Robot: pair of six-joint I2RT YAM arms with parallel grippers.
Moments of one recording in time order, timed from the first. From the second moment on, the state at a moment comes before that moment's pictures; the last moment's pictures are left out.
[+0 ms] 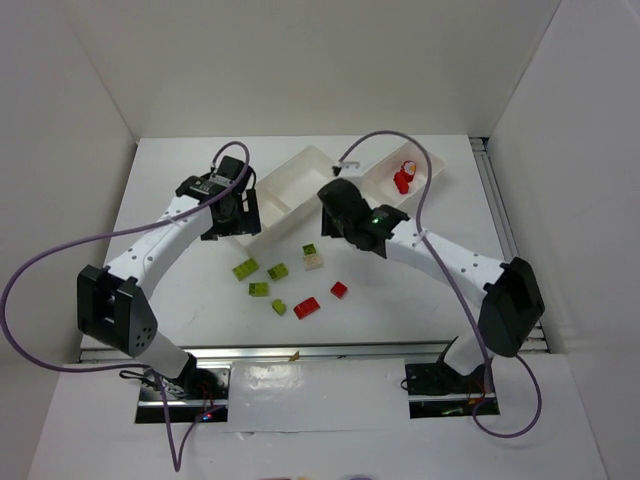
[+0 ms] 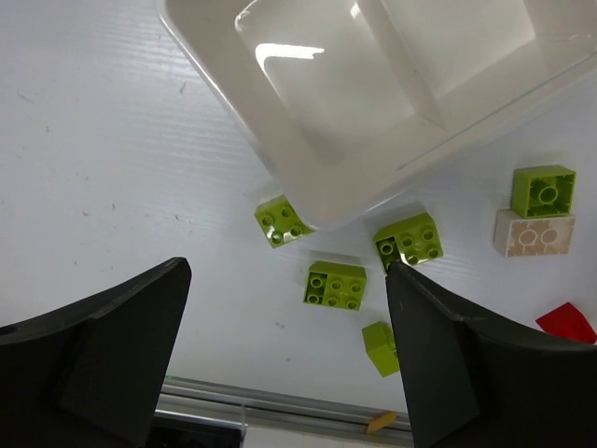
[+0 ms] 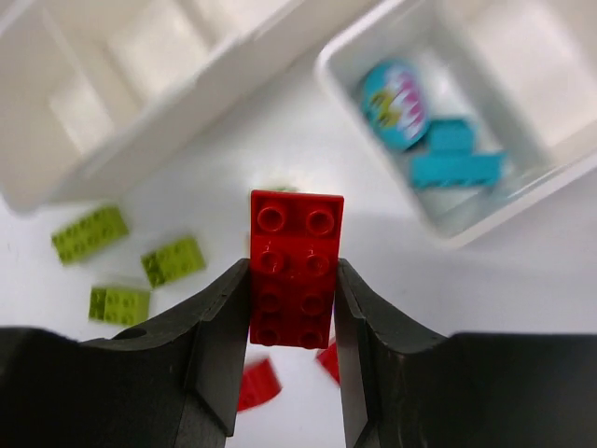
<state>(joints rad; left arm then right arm) -0.37 1.53 1.38 -0.97 -0.29 -0.53 0.83 1.55 1.26 -0.48 0.41 0.58</state>
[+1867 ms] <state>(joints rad) -0.46 1.48 1.20 -0.91 -0.15 -0.53 0.86 1.63 0.96 -0.44 0.20 0.36</state>
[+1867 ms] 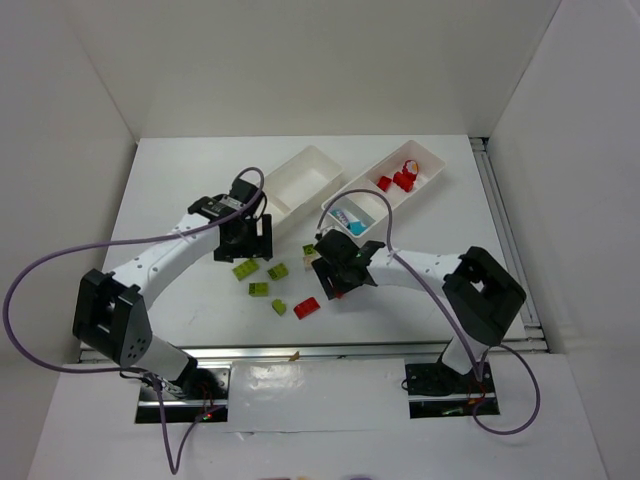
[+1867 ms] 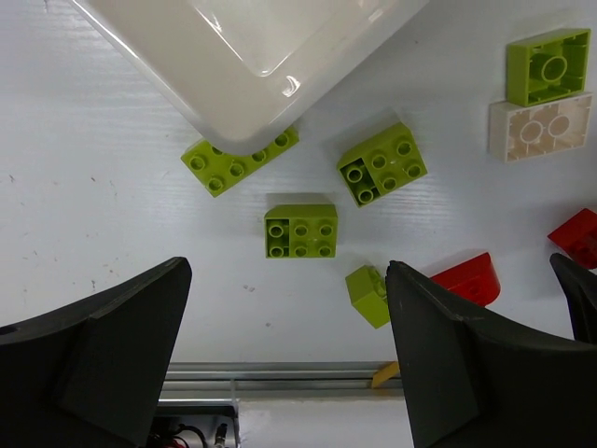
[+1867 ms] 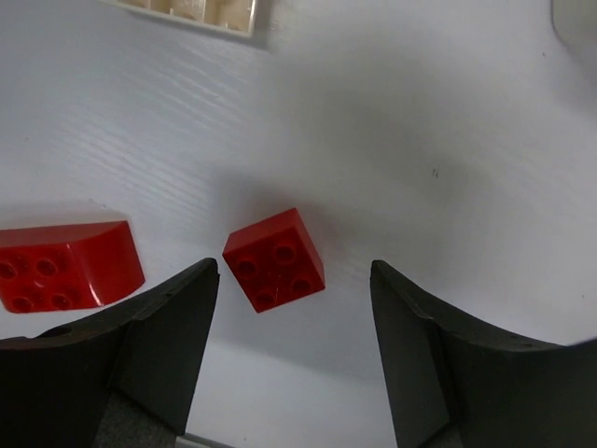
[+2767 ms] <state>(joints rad) -0.47 1.52 1.23 -0.93 -0.18 -0.52 0.72 1.59 1.14 -0.49 0.24 0.30</state>
